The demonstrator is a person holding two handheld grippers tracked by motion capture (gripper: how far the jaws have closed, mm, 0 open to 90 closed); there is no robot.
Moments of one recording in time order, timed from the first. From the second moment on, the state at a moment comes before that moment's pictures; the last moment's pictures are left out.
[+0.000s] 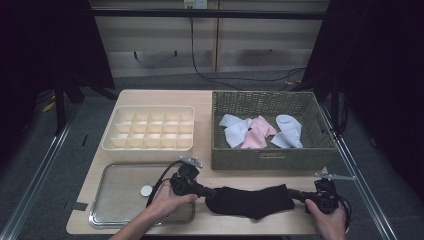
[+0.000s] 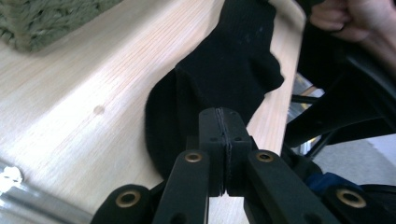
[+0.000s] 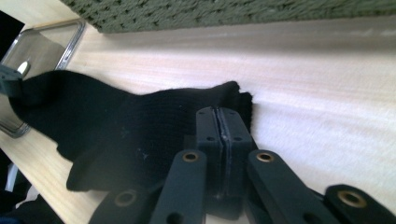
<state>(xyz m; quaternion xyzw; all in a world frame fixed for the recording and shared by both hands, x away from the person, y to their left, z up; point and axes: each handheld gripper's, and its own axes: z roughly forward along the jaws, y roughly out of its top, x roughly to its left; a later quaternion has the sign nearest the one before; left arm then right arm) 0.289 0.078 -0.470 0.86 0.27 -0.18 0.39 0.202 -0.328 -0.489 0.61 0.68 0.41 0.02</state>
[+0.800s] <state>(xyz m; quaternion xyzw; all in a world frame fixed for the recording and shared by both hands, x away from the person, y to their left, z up) 0.296 0.082 -0.488 0.87 0.30 -0.16 0.35 0.200 -0.325 -0.491 0.62 0.68 0.39 0.02</state>
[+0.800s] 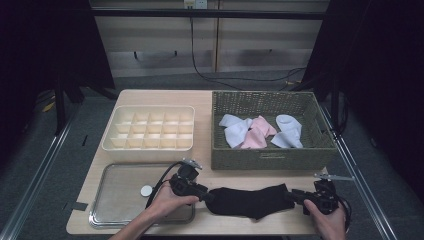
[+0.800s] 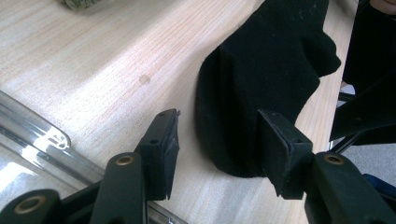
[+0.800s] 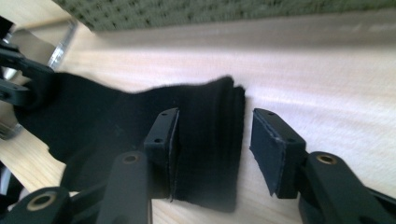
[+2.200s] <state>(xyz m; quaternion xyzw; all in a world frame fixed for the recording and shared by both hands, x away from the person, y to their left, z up) 0.295 0.075 -0.491 0.88 0.29 -0.17 0.34 0.206 -0.330 -0.485 0.61 0.66 0.44 -0.02</state>
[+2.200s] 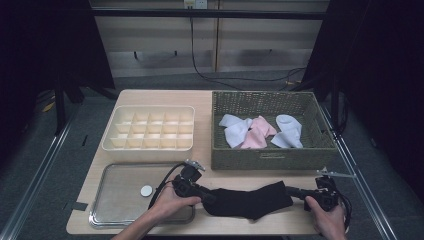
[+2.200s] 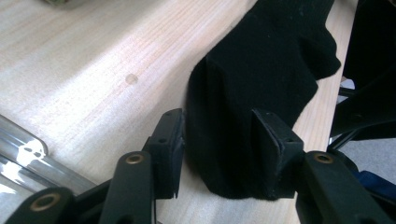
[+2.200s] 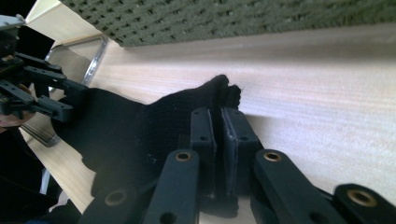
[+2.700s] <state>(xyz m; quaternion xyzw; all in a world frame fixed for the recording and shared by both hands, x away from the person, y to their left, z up) 0.300 0.054 -0.488 0.89 0.28 -0.17 0.33 0.206 -0.340 -0.460 0.60 0.66 0.45 0.01</state>
